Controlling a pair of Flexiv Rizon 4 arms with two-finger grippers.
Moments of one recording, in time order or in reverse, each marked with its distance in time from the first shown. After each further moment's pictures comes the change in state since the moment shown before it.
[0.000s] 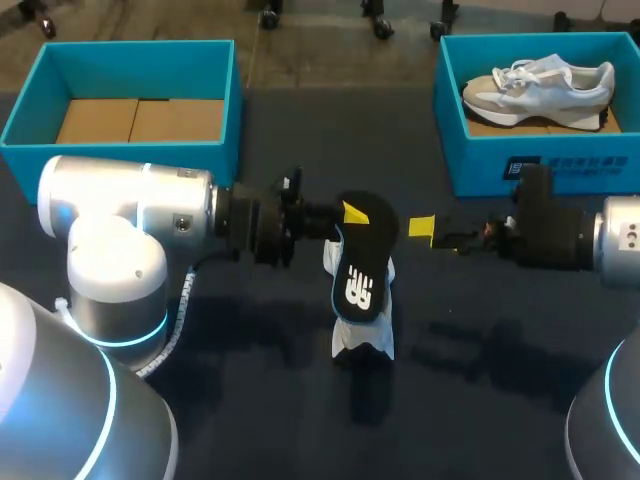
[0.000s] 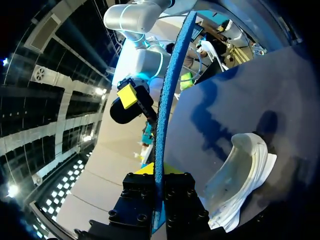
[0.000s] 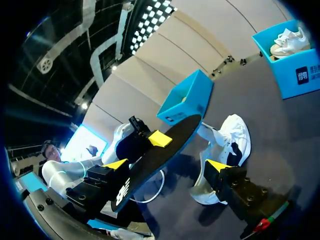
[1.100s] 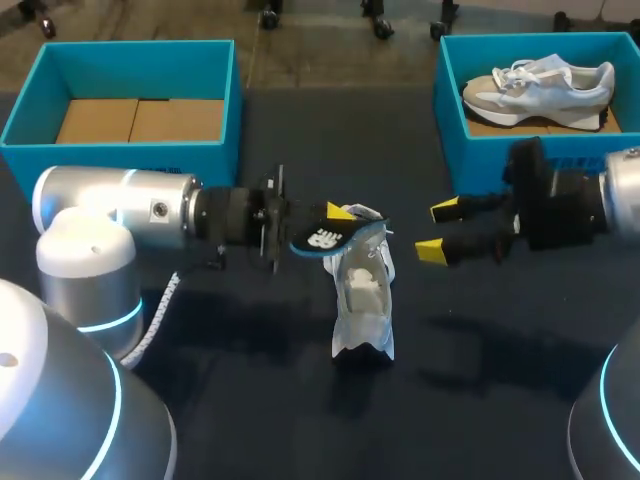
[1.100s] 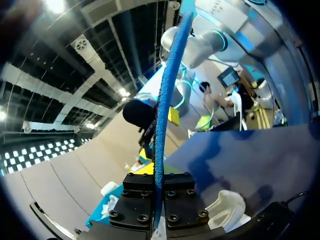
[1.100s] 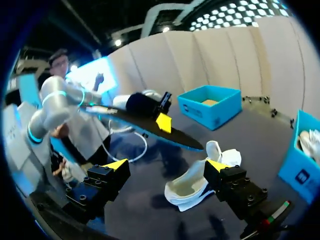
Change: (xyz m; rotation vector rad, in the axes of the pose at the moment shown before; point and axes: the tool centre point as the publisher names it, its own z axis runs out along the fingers) left arm -0.011 -0.039 -0.023 0.236 -0.069 -0.469; right arm 0.012 0.000 -0.014 0.221 0.028 -0.711
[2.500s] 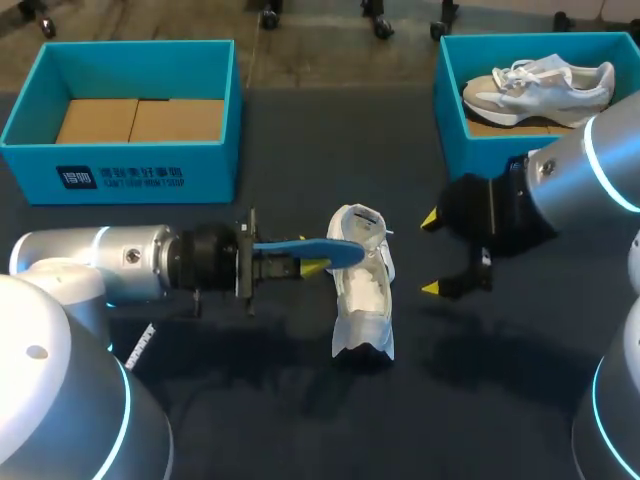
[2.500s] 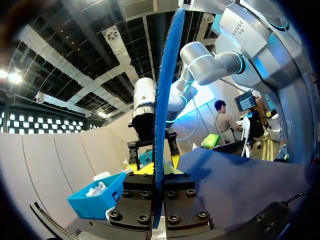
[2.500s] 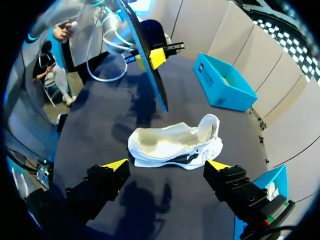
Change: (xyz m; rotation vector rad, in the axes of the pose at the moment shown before) left arm 0.044 -0.007 -0.025 0.048 -0.114 -0.253; right arm -0.047 -0.059 0.021 0.489 -0.138 -0.570
